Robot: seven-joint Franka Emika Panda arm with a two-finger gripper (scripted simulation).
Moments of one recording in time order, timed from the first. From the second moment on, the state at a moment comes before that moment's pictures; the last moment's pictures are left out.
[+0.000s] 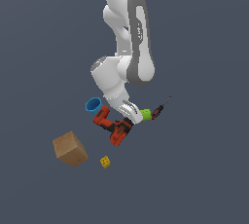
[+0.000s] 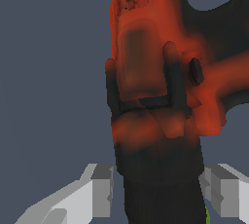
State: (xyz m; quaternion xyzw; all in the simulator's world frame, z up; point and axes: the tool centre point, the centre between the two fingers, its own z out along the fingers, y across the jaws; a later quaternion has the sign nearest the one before) arm 0.012 0.025 0.098 -0.88 0.41 -0.03 0.24
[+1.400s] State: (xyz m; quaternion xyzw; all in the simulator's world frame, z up) arm -0.074 -0.043 0.329 -0.88 0.42 -0.03 0.24
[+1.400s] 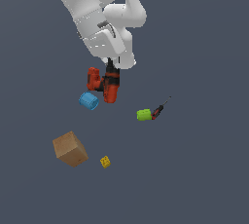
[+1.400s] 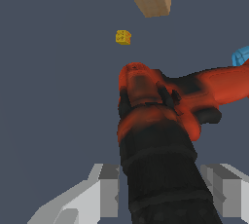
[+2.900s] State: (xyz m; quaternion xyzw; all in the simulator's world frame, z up) arm -0.102 -0.073 0.428 -0.88 0.42 -0.02 0.24
